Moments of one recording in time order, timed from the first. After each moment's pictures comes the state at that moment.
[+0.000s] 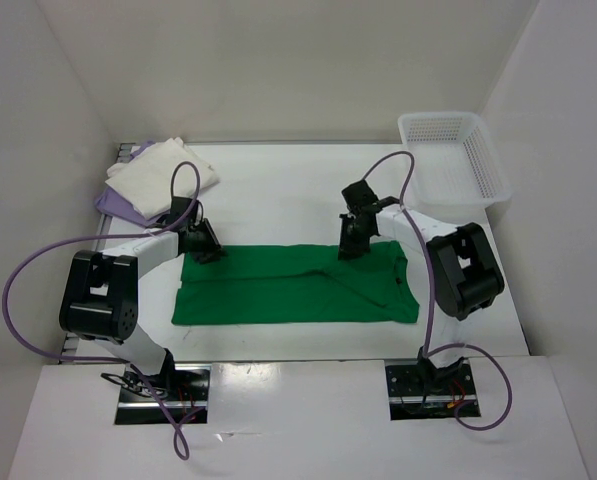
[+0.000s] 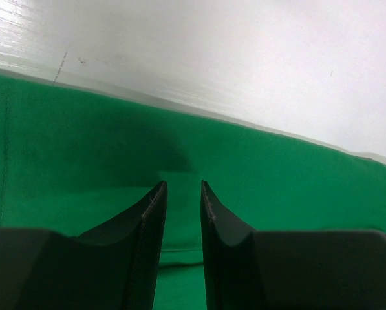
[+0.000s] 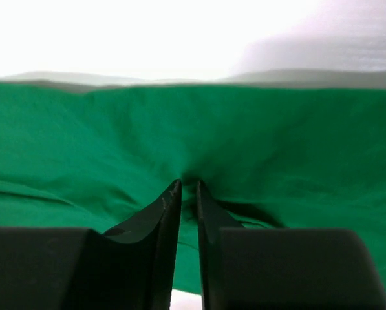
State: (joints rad) left arm -0.11 1.60 0.86 -0.27 0.16 -0.64; right arm 0.41 1.78 1.16 -0.55 -0.09 0.56
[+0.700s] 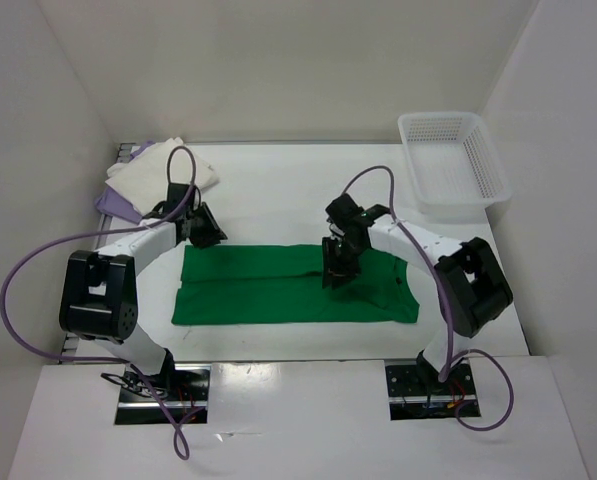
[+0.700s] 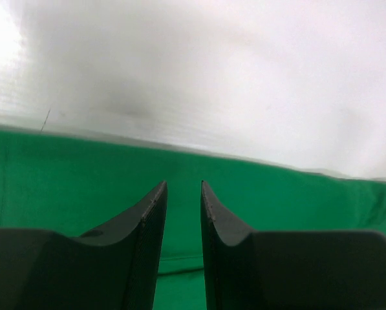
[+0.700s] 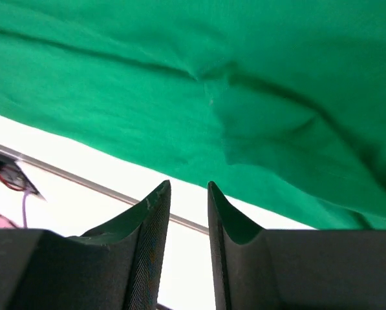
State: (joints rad) left arm -0.10 1.60 0.95 -0.28 0.17 -0.64; right arm 0.57 1.67 1.12 -0.77 -0.28 0.55
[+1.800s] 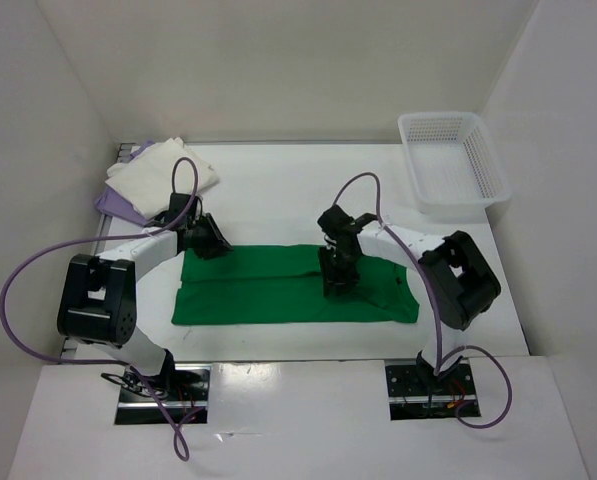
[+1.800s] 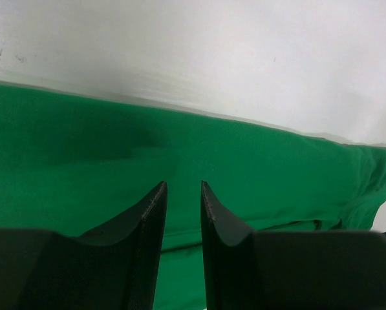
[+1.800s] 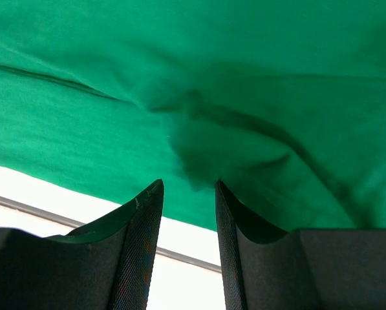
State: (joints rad) left arm -0.11 1.57 0.88 -0.26 0.26 -0.66; right arm 0.60 1.73 1.08 -0.72 -0.17 0.50
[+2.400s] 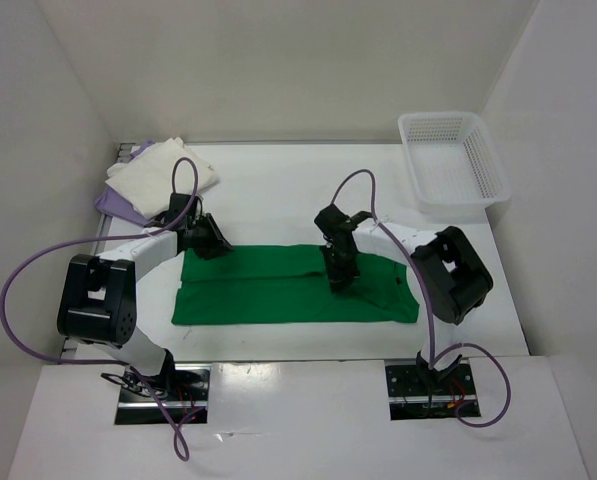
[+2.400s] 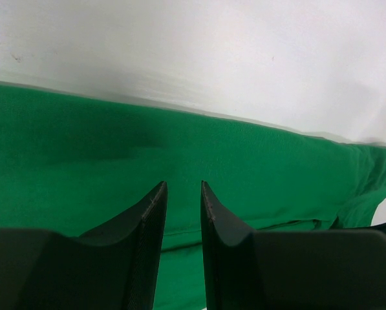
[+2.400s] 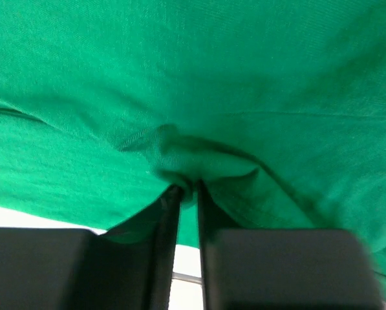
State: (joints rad) left arm -0.11 1.57 0.88 -0.26 0.26 -0.66; right arm 0.62 1.79 1.13 -0.74 -0.07 0.48
